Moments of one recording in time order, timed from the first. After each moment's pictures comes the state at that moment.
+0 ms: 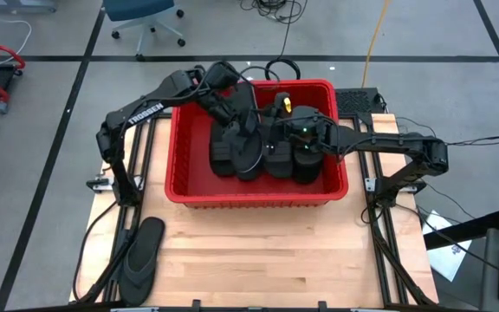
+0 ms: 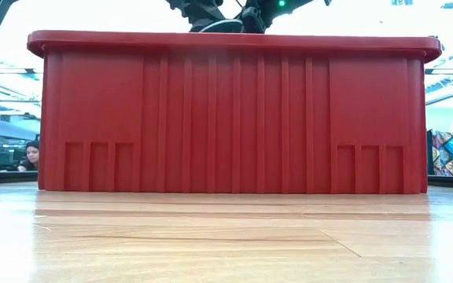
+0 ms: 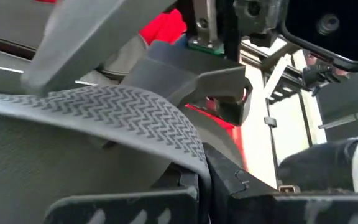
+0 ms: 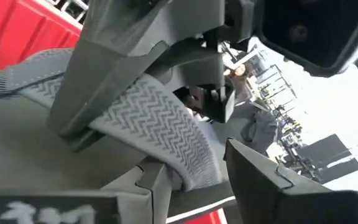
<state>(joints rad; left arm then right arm) 0.46 1.81 2.03 -1.10 0.67 -0.01 -0.22 1.50 1.25 0.10 0.31 -0.80</state>
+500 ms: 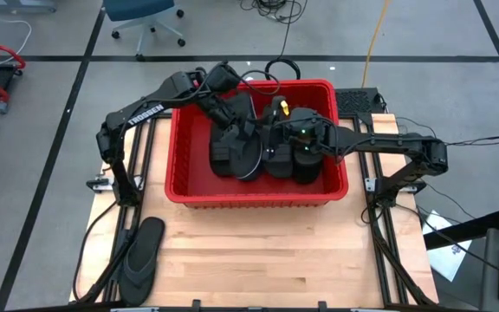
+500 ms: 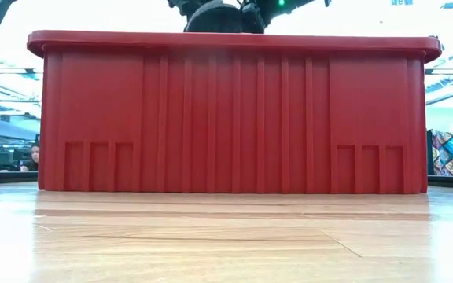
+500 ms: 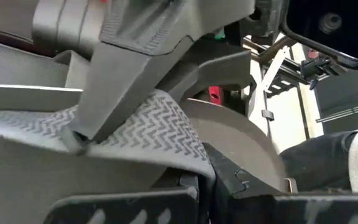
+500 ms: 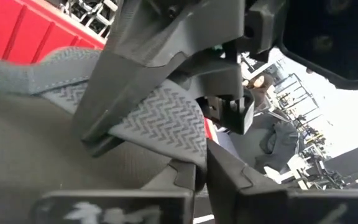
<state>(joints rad) 0.45 1.81 2.03 -1.14 0.67 -0.01 -0.21 1.50 1.25 0.09 0.23 -0.77</state>
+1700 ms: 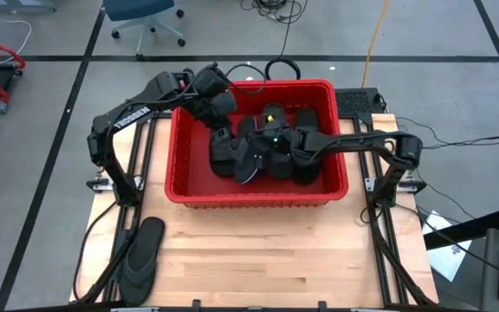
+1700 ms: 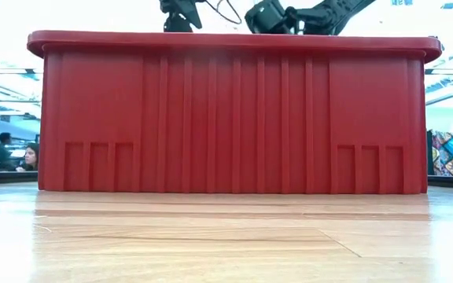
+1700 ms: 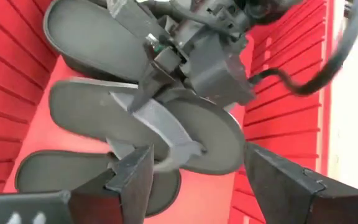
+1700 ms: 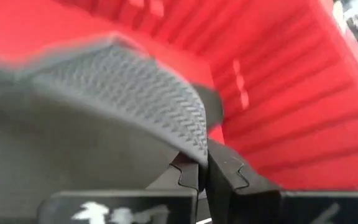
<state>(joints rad) 0.43 1.72 2.03 -1.29 0.26 0.06 -0.28 1.75 1.16 0.07 0.23 -0.61</state>
